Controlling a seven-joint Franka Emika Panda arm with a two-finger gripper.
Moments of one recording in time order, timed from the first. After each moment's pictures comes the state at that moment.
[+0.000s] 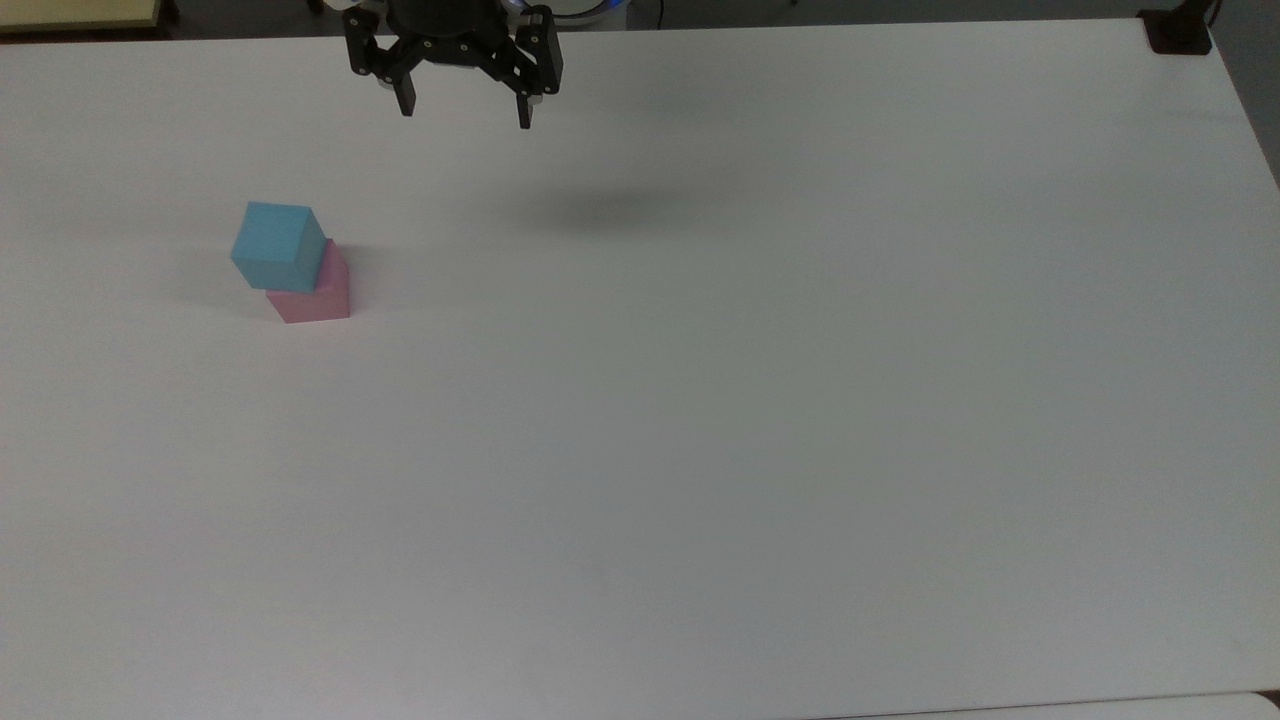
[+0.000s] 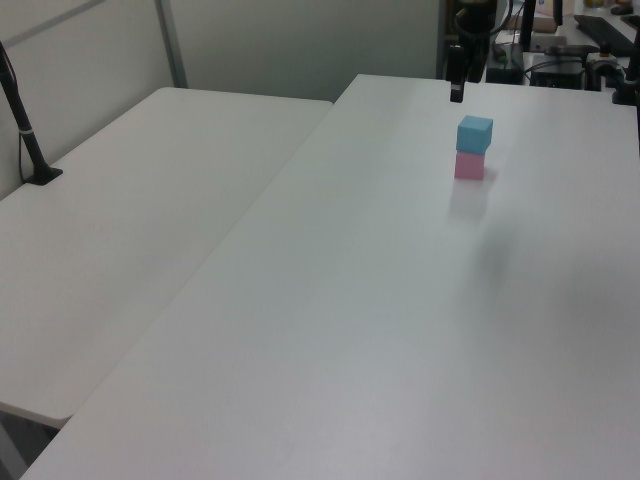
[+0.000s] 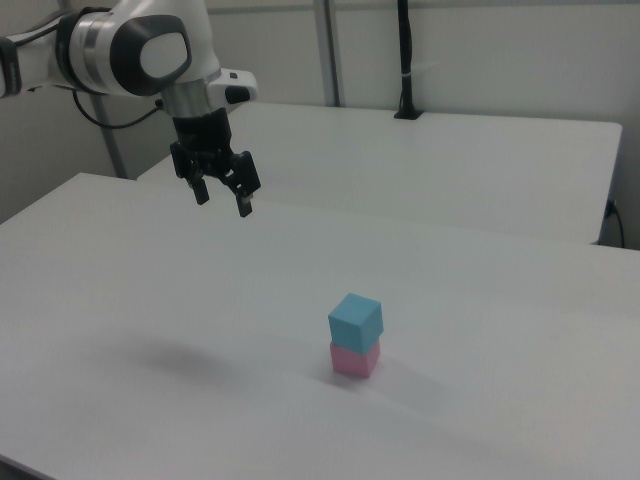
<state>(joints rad) 0.03 0.05 -0.07 -1.67 -0.01 1.75 0.05</state>
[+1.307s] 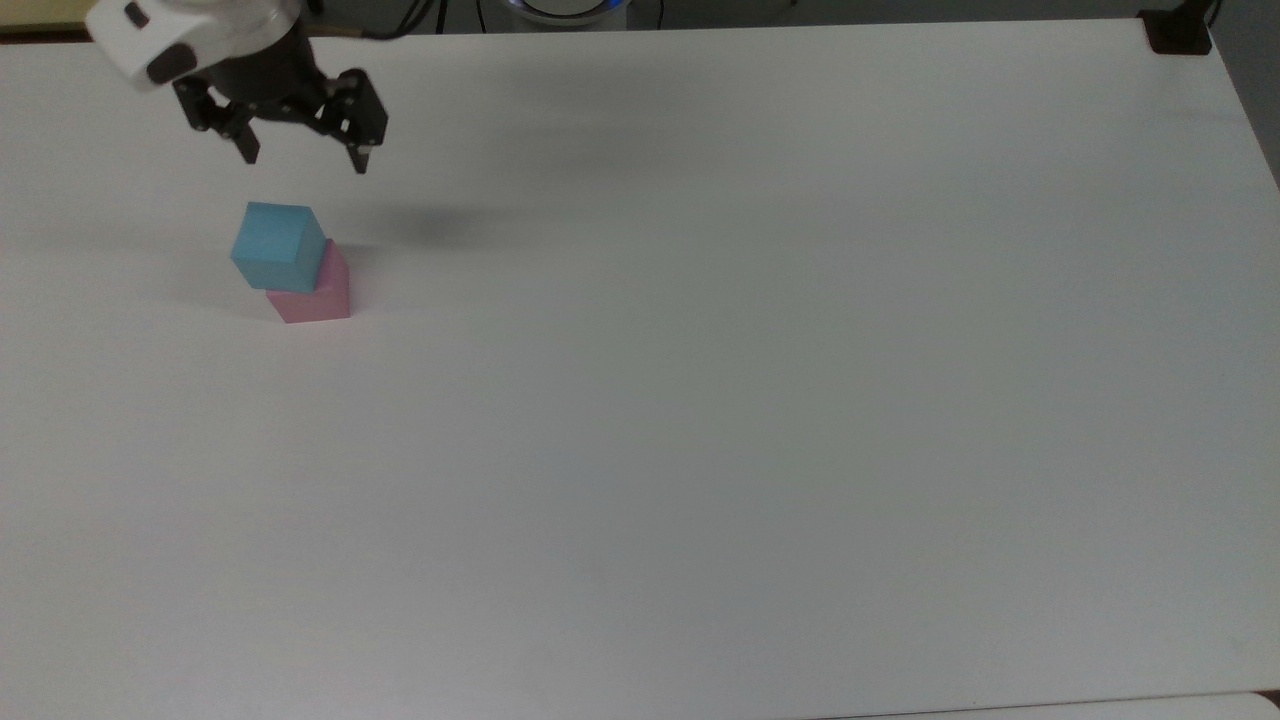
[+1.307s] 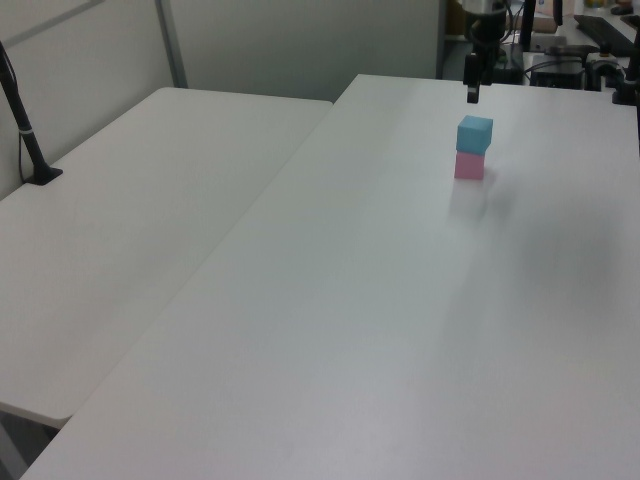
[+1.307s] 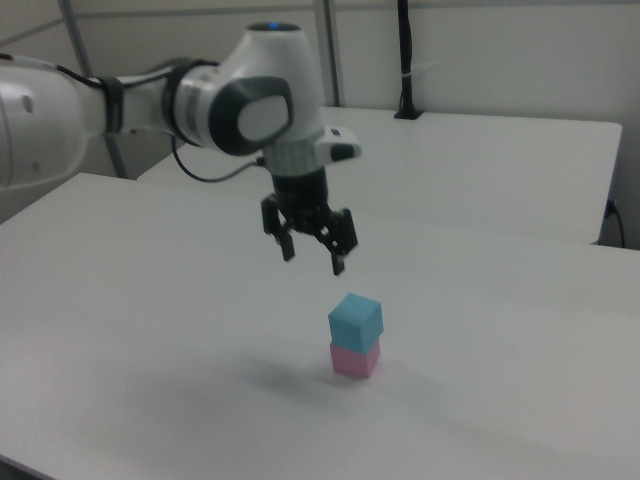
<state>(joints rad) -0.19 0.17 -0.09 -1.68 -0.03 1.84 -0.21</state>
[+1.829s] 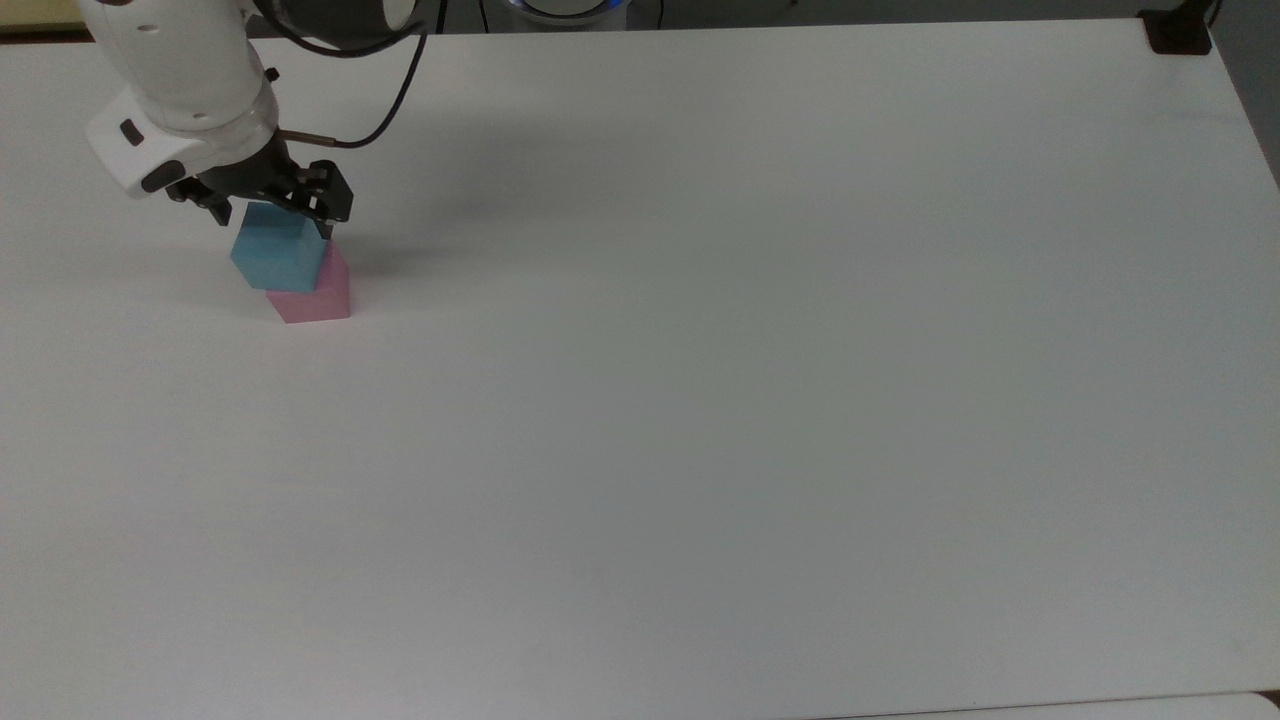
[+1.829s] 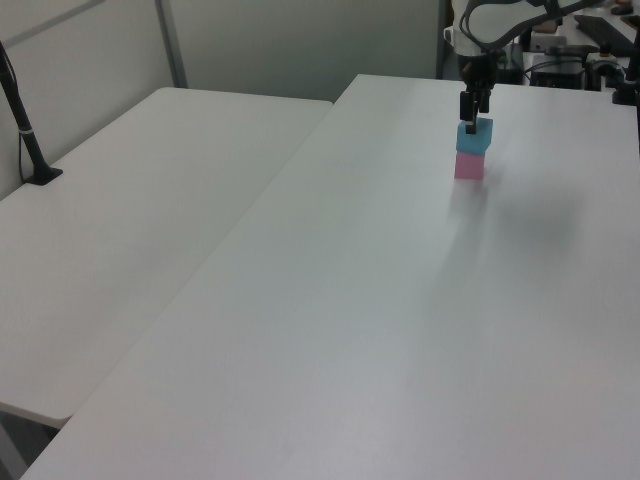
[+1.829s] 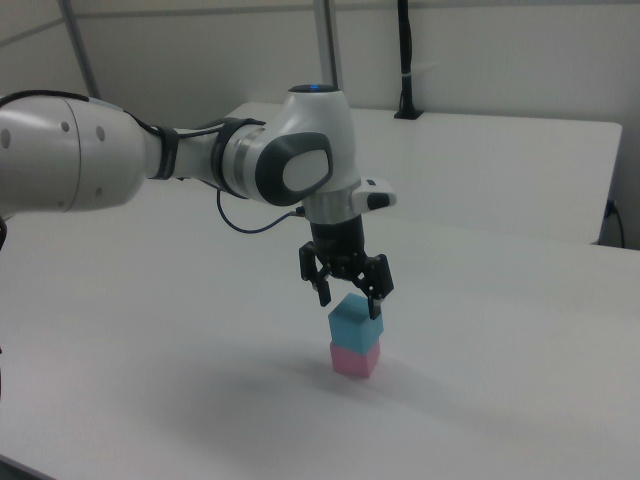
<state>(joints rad) -0.23 0.32 -0.09 -1.68 -0.11 1.96 -0.22</state>
